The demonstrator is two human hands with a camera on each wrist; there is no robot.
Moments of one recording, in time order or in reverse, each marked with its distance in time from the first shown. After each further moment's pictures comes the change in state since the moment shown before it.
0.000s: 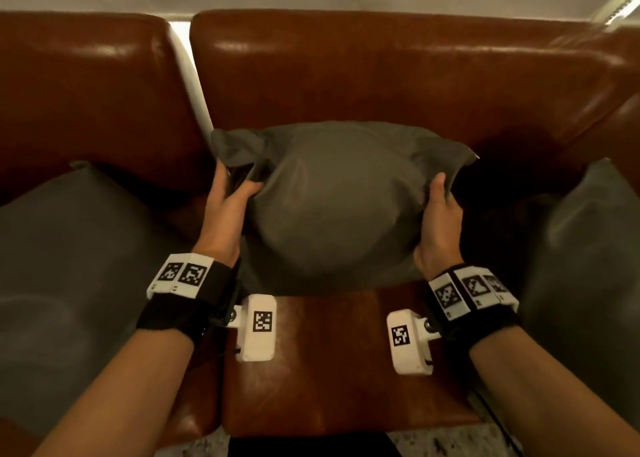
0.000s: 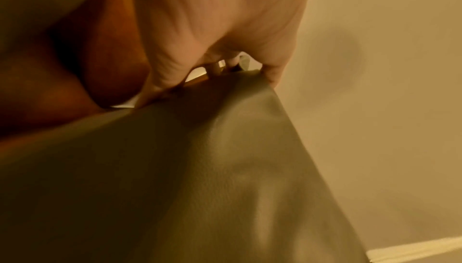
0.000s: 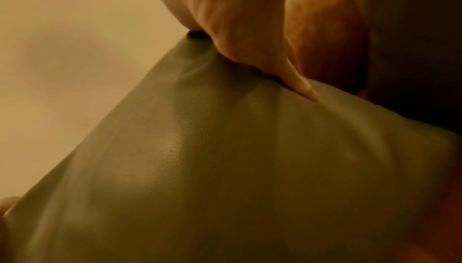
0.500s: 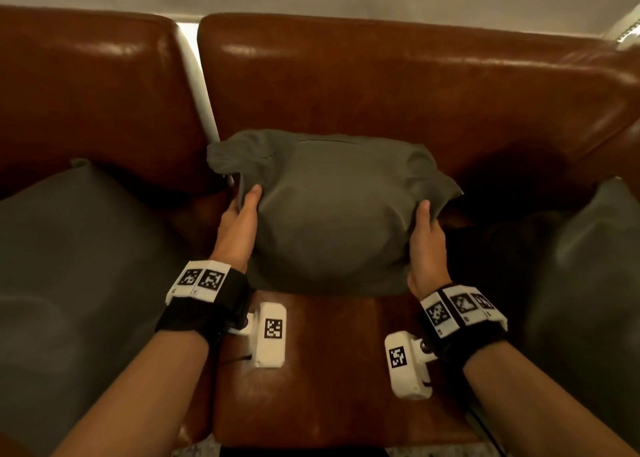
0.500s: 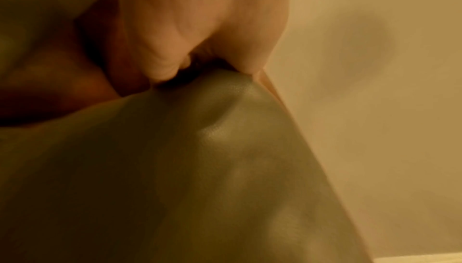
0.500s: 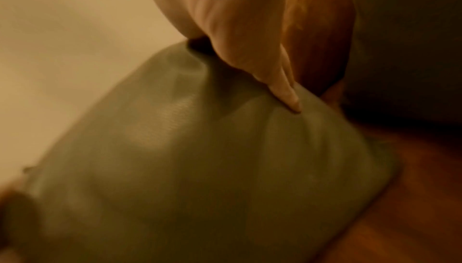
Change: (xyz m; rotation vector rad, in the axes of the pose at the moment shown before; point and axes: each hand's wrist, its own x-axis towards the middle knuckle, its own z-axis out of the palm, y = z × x) left_hand 0.030 -0.035 -0.003 0.197 0.199 -0.260; right_hand 0.013 0.027 0.006 -0.101 -0.072 0.082
